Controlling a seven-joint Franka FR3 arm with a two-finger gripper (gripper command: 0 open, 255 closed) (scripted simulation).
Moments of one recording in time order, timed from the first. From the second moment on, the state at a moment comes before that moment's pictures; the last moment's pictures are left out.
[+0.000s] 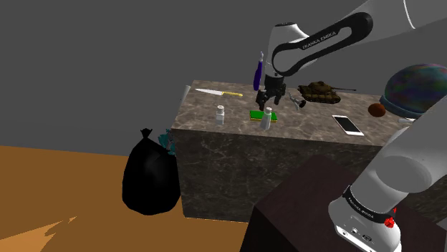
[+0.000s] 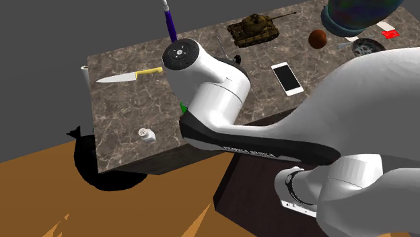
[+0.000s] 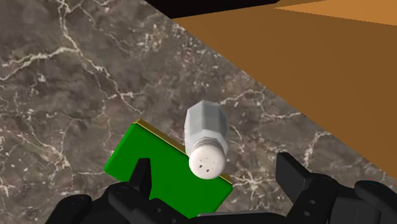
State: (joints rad) arm -0.01 -0.17 -0.02 -2.38 -0.13 2.21 0.16
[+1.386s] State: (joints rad) arm -0.02 -0.09 -0.02 -2.41 -0.14 2.32 0.17
